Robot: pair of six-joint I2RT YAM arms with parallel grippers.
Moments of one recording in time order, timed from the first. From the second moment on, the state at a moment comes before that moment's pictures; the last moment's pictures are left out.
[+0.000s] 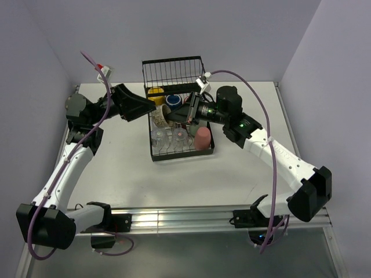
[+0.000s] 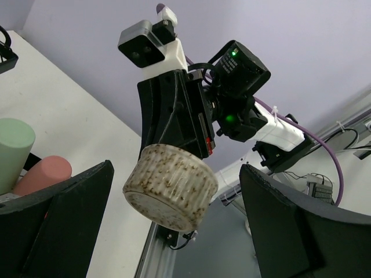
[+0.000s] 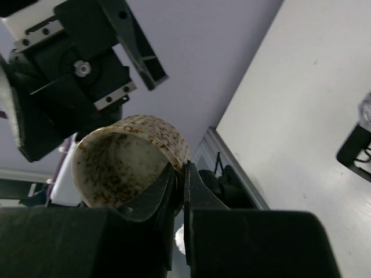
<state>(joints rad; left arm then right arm) -0.19 1.14 1.04 0.47 1.02 -1.05 0.62 1.32 1.22 -0.03 -0.55 1.00</state>
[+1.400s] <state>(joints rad) -0.27 1.19 1.02 0.56 1.02 -1.05 0.58 1.44 1.25 0.29 -0.68 1.25</state>
